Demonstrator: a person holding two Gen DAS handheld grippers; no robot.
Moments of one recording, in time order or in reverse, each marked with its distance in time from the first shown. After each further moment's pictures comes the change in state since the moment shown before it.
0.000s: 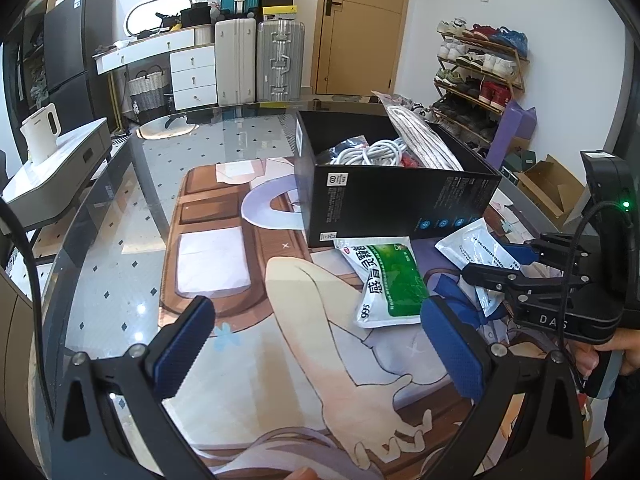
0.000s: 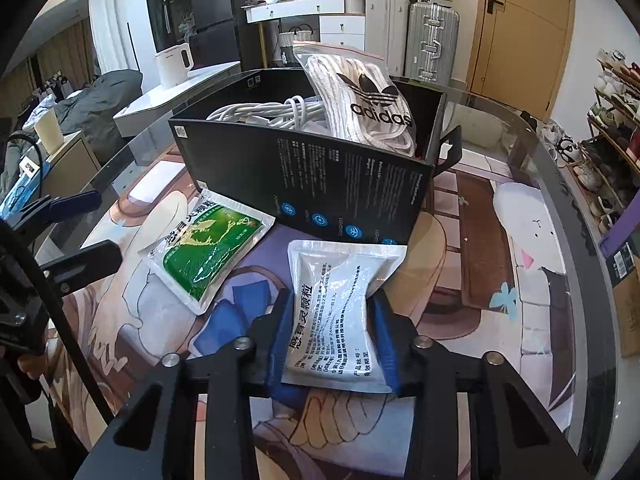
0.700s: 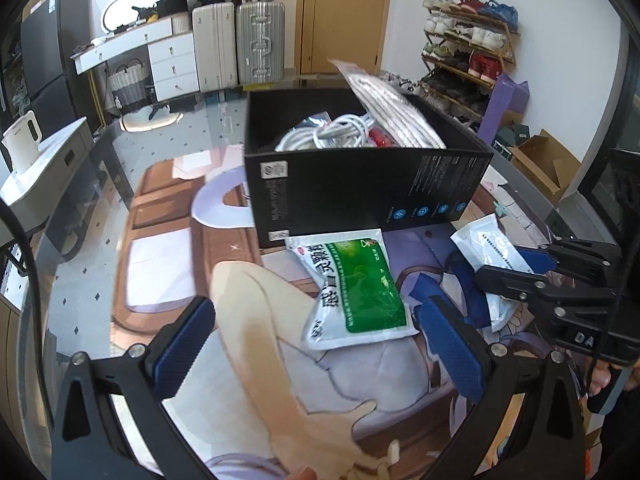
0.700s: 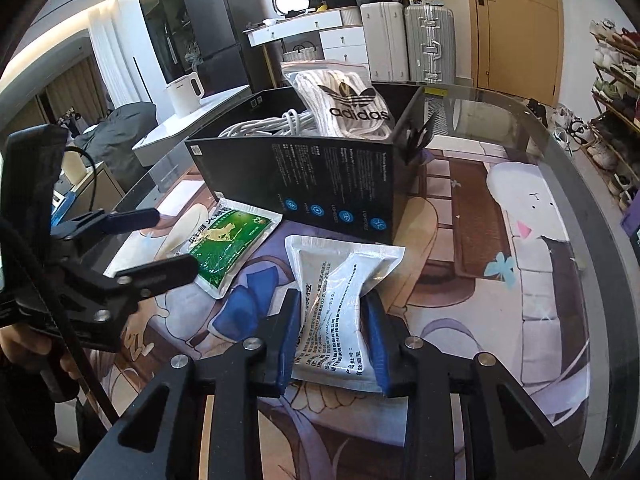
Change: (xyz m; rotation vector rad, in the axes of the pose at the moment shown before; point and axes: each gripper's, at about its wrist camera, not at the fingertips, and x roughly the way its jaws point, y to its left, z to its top) left arm 0.030 -0.031 0.013 0.047 0.094 -0.022; right arm -0.022 -0.024 -0.023 0.092 -0.062 0.115
